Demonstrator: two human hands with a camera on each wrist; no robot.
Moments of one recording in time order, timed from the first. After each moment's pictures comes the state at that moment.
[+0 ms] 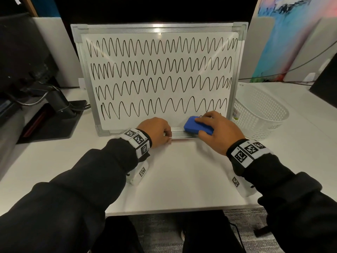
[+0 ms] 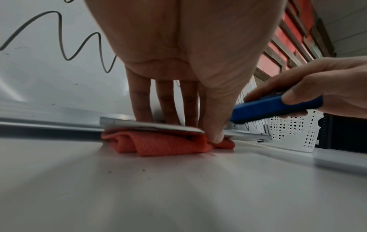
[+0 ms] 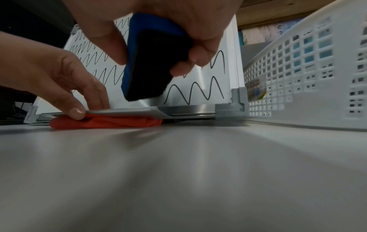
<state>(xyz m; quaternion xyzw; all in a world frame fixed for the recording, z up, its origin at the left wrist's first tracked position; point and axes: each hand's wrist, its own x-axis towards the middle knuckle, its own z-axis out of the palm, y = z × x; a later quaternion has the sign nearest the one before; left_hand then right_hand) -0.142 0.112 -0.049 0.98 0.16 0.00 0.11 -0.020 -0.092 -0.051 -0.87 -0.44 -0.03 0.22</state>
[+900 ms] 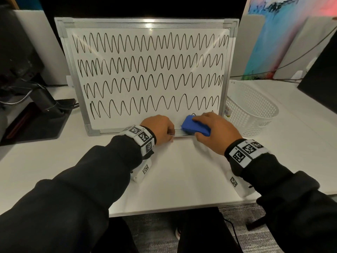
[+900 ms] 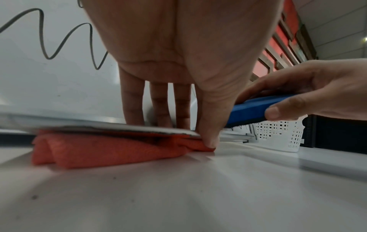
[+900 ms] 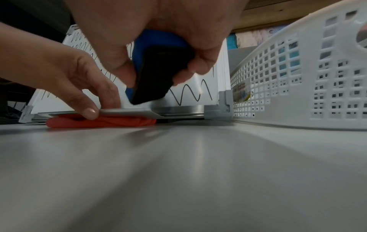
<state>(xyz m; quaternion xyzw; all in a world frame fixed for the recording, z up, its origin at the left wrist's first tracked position) -0.118 0.092 -0.047 0.99 0.13 -0.02 0.10 -0.016 -0.105 -0.053 -0.87 -0.44 -0.04 0.20</state>
